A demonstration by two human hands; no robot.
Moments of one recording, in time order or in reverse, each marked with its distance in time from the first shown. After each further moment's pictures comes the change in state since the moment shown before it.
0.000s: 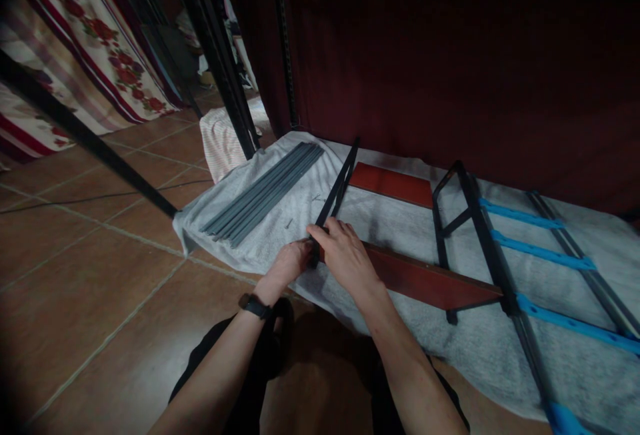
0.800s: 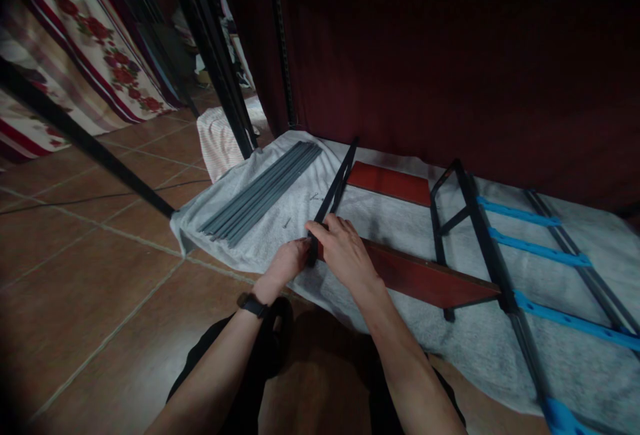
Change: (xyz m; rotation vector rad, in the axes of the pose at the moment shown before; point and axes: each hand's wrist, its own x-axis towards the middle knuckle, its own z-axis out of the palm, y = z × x) left_hand 0.000 -0.002 0.005 -0.070 0.044 0.014; right_hand 0.002 0.004 -0.003 0.032 0.022 0.018
